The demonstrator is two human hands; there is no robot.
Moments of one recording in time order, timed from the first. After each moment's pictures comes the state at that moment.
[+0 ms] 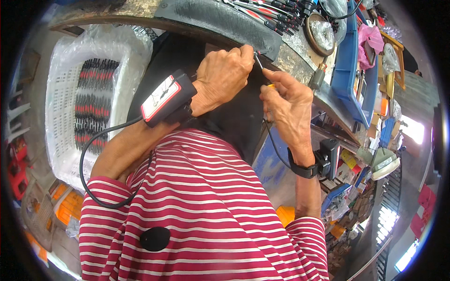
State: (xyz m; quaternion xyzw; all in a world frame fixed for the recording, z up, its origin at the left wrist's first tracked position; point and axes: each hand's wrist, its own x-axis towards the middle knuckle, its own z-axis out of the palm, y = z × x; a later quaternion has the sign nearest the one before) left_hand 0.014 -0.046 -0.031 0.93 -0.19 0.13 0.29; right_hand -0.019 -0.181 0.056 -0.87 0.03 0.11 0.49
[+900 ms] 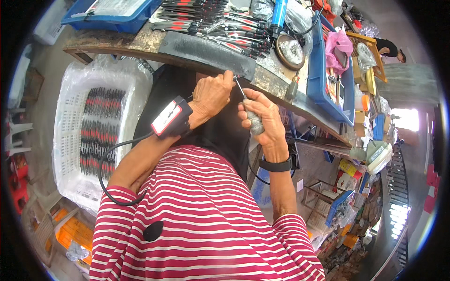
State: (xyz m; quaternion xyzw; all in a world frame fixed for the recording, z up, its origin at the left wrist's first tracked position) left_hand 0.017 -0.043 -0.028 0.92 -0.19 0.12 0.32; right_hand -0.028 -0.192 0.041 -0.53 0.19 0.21 0.80
